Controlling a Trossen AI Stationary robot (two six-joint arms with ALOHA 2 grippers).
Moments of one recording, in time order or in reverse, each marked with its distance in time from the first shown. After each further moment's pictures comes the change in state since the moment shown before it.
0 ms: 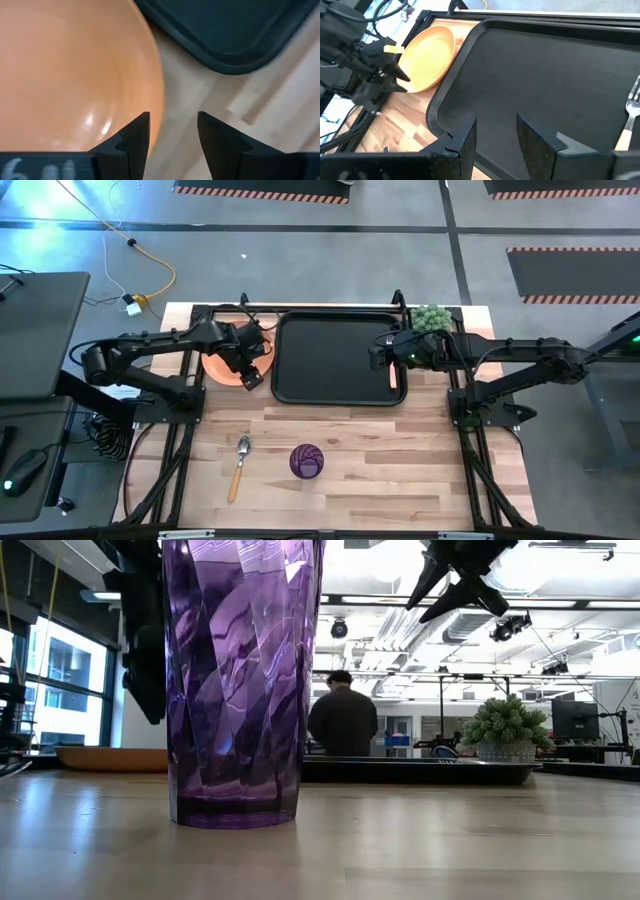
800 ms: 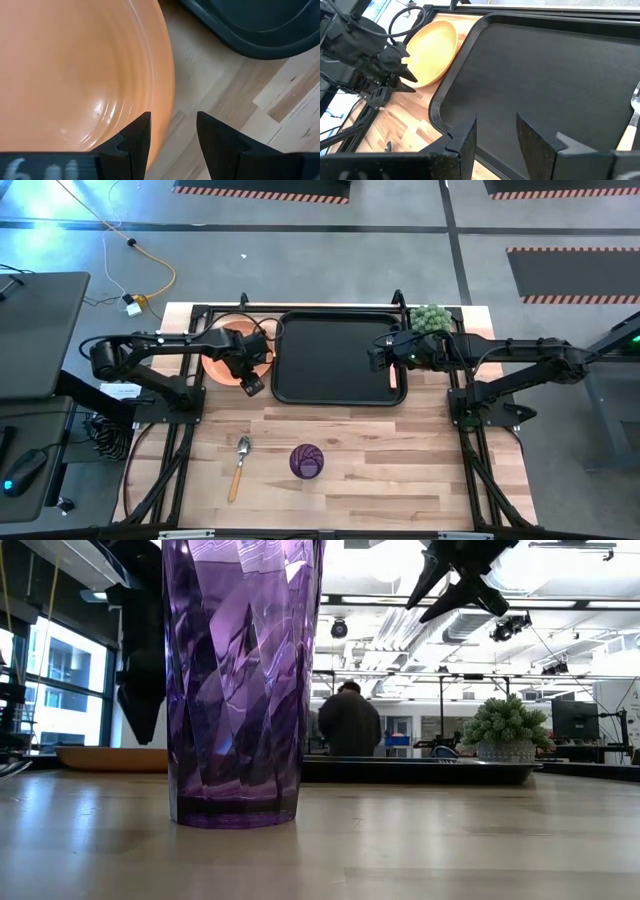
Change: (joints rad) left arm -0.048 0.077 -0.047 0.034 -0.034 -0.026; right arm -0.001 0.000 0.000 -0.003 -0.019 0.003
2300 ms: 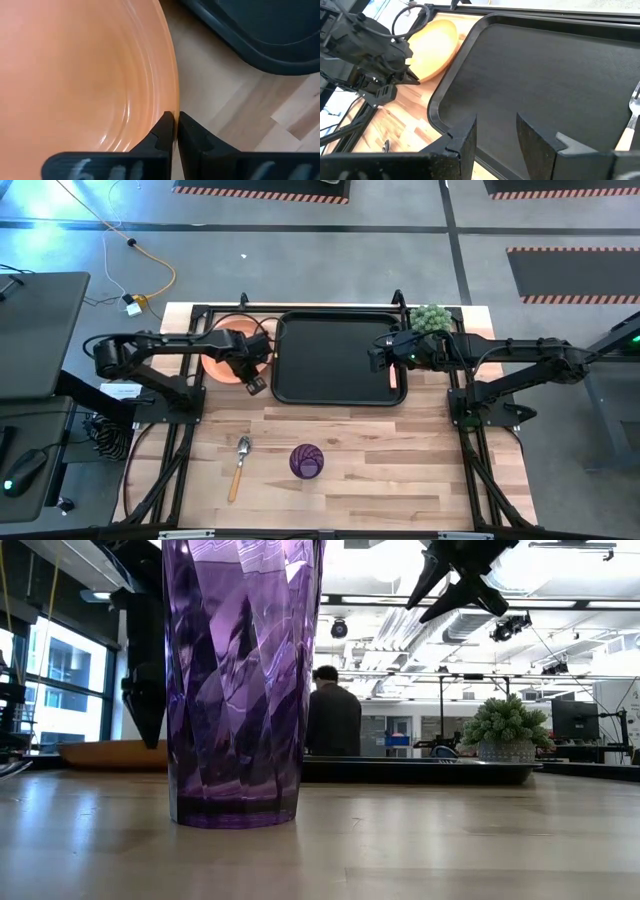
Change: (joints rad) left arm -0.005 0.025 0.002 0.026 -0.065 -0.018; right arm 0.000 0.000 0.000 0.000 0.002 -0.018
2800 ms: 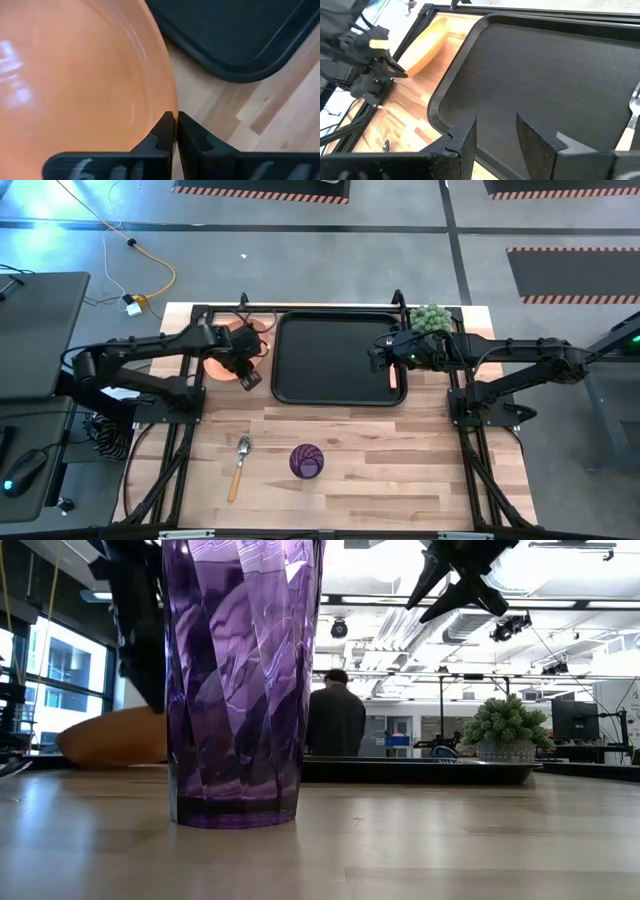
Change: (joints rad) left arm 0.001 -0.208 0.035 -0.054 0.004 -0.014; right arm 0.000 0.000 0.000 0.000 -0.001 0.000
